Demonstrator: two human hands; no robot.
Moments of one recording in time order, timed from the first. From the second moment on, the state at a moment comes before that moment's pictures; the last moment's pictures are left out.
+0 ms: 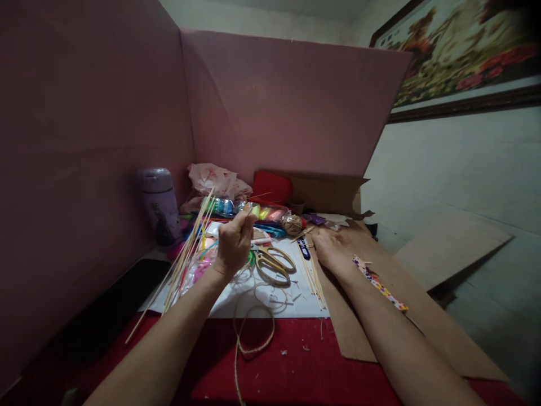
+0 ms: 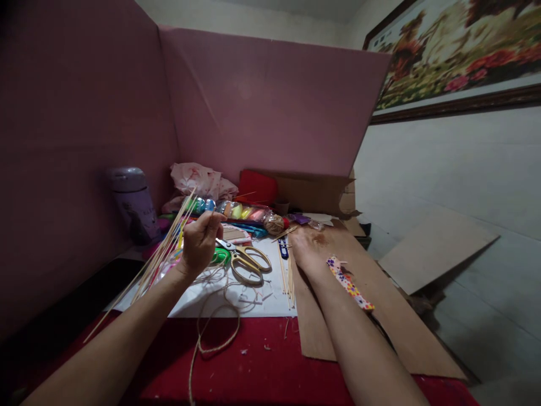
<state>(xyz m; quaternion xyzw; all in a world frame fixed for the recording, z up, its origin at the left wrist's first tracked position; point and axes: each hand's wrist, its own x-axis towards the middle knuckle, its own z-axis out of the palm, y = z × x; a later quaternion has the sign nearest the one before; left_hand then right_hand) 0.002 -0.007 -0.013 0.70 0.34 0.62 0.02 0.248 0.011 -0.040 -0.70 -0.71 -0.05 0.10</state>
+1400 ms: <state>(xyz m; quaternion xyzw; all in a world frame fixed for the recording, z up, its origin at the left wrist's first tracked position) 0.000 -0.015 0.015 0.47 0.26 0.82 0.19 0.176 -0.020 -0.048 -0.40 -0.89 0.01 0.24</state>
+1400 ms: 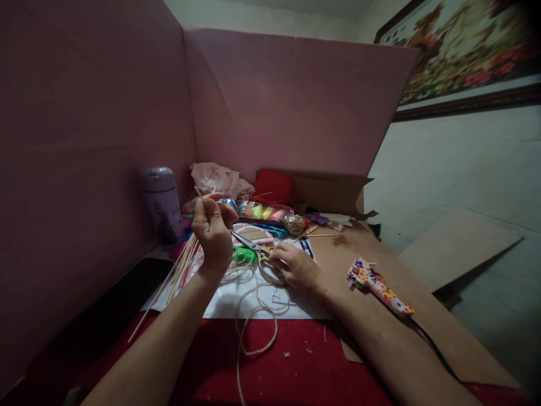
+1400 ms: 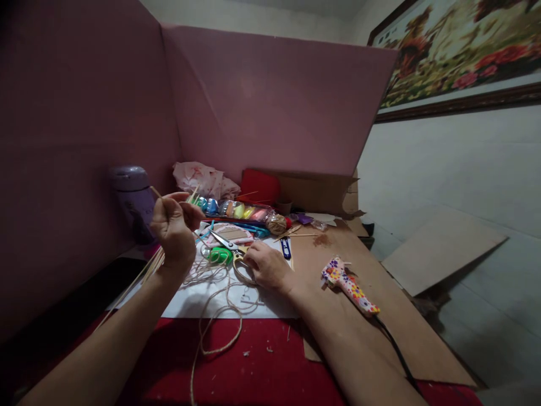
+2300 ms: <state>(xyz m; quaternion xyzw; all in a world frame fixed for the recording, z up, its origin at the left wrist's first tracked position) 0.009 0.000 -0.016 0.58 0.32 0.71 0.24 0.209 -0.006 -0.054 -0.52 -0.83 -0.06 0.18</state>
